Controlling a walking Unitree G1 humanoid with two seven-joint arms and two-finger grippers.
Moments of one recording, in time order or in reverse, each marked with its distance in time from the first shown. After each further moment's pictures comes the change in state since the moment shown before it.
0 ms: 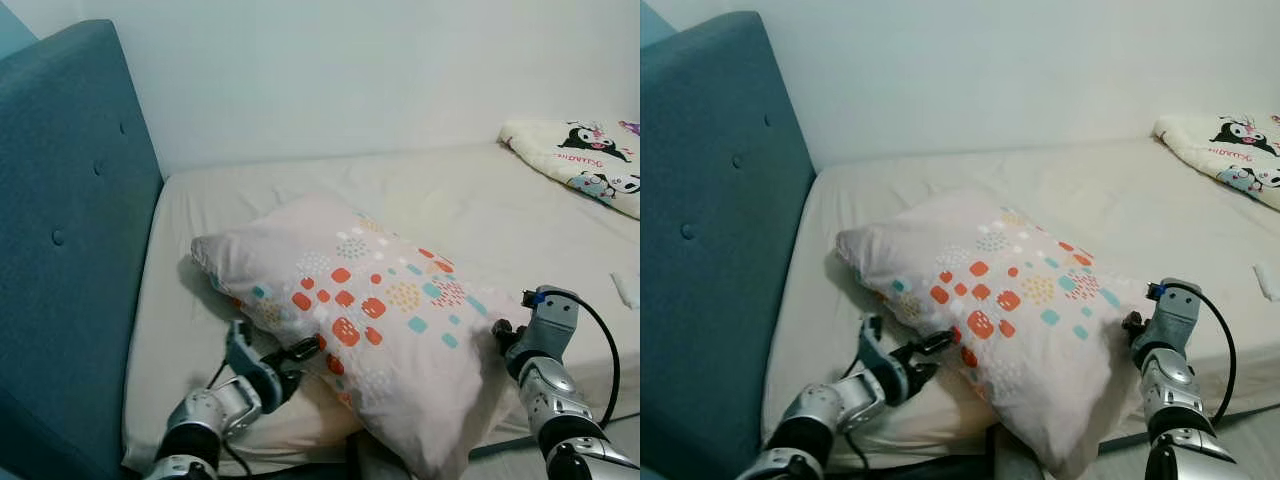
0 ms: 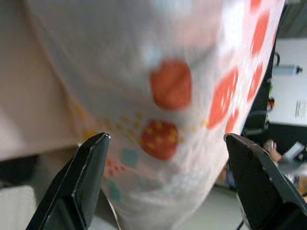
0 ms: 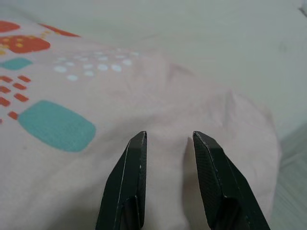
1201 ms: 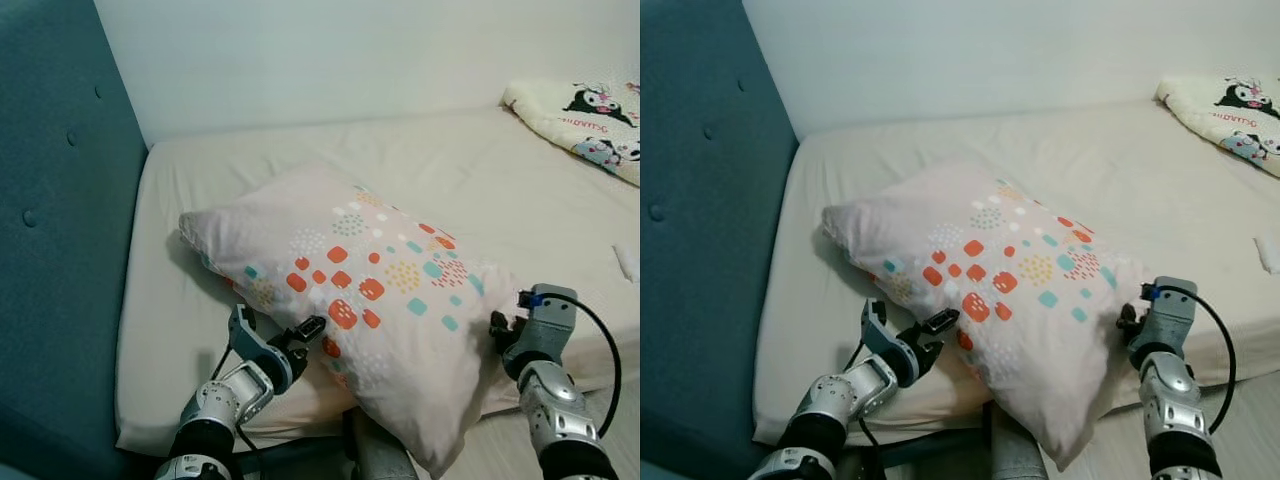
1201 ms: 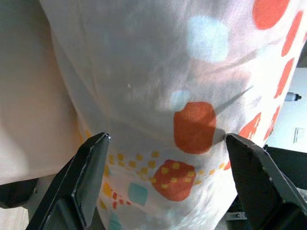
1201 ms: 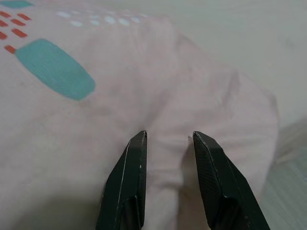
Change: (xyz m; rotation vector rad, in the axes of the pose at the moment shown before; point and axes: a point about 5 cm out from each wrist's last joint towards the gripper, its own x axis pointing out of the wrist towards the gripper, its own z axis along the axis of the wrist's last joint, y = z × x) left arm 0.005 -0.020 0.013 -0.024 -0.145 -0.035; right arm -0.017 0.006 0.004 -0.060 -0.090 0.080
